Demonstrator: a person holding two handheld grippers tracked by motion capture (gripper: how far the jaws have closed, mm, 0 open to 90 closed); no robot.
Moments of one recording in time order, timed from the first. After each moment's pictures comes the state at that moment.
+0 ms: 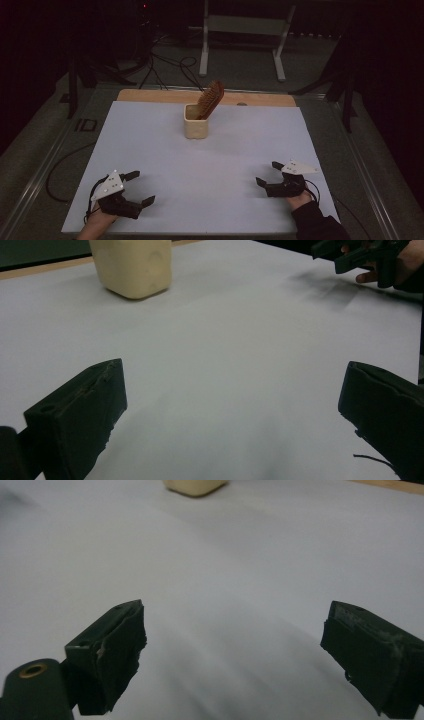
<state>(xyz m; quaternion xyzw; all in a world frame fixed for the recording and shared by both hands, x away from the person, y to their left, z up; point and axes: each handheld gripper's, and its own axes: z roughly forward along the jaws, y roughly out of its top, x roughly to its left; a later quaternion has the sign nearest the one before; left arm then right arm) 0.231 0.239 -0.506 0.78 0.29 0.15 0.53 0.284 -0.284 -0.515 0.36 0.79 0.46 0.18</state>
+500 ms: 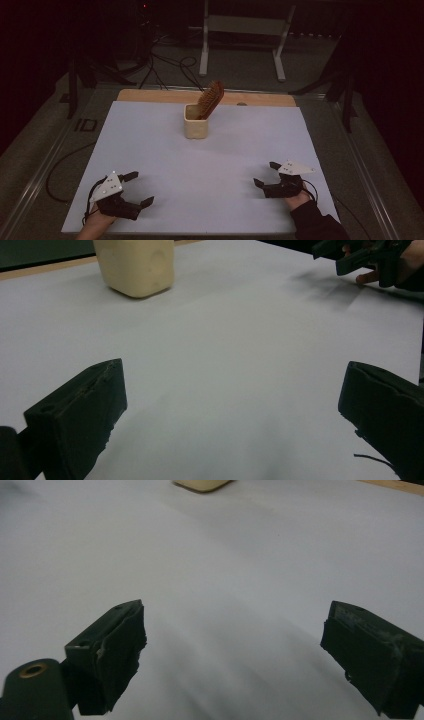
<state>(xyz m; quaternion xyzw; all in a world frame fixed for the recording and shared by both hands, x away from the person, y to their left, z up) 0.228 0.240 -0.506 0.78 0.30 0.15 0.52 0.283 -0.279 -0.514 0.35 0.80 0.46 0.18</state>
